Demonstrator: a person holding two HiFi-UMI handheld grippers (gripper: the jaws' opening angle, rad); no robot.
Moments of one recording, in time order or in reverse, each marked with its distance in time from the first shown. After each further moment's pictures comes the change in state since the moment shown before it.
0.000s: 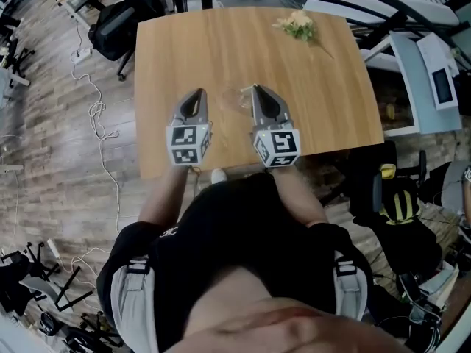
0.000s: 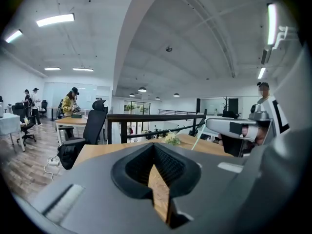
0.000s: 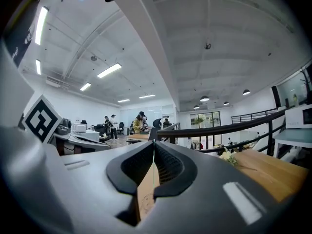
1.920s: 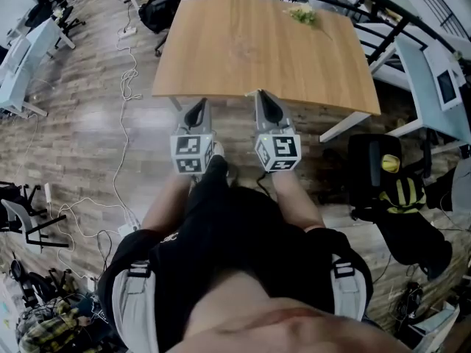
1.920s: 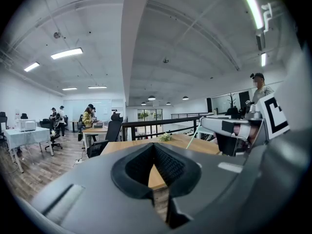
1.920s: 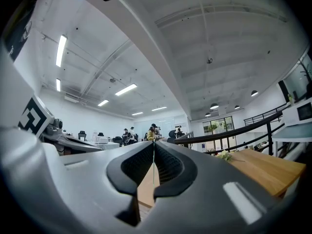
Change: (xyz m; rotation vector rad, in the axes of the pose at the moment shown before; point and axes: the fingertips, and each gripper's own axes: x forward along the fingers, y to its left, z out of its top) left arm -0.347 -0.233 -0.061 0.066 -0.080 0.208; right arm -0.373 0.093 0.006 0.022 -0.140 0.157
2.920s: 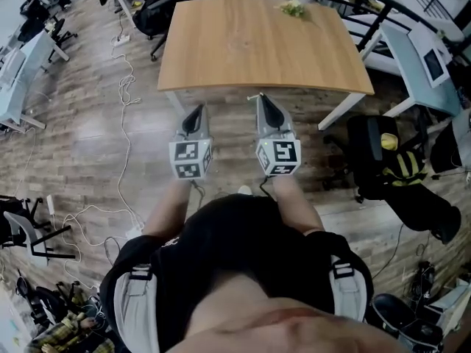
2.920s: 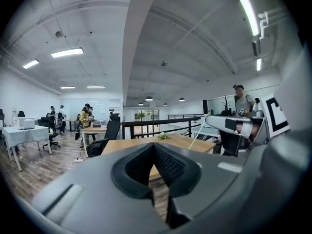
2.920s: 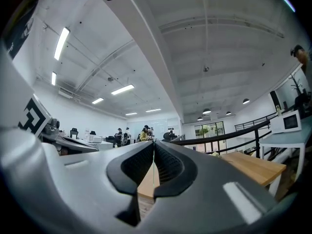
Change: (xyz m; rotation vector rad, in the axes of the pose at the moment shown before) left arm -0.103 0.013 -0.011 -0.011 -0.004 -0.050; right arm -0.079 0.076 0.015 -0.035 -0.016 -0.107
